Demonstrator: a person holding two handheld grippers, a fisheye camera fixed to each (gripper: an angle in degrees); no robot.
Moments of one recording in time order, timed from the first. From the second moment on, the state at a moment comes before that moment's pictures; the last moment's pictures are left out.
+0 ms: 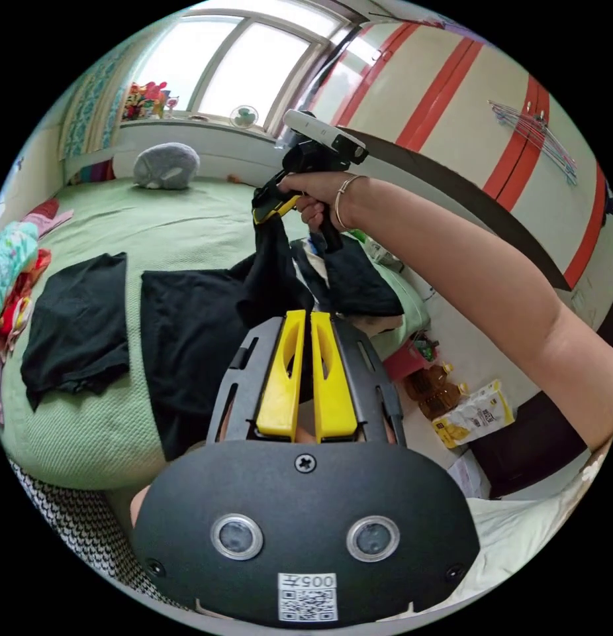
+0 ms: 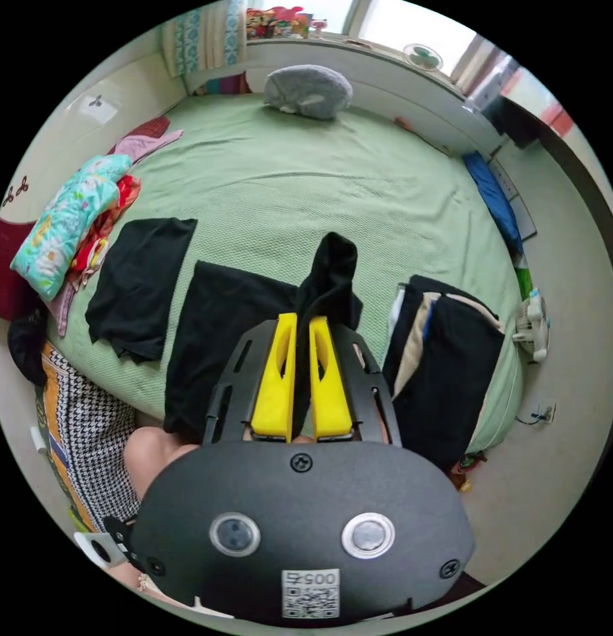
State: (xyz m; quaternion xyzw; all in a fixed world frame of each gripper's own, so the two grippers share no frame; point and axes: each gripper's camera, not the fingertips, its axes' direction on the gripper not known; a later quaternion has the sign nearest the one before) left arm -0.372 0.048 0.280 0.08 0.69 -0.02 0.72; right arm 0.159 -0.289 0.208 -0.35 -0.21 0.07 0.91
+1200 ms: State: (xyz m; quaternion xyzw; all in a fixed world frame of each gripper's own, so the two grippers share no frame) left arm -0.312 -0.021 0.473 -0.05 0.60 0.05 0.80; right arm 0.113 -0.084 0.088 -0.28 -0.37 0.02 0.88
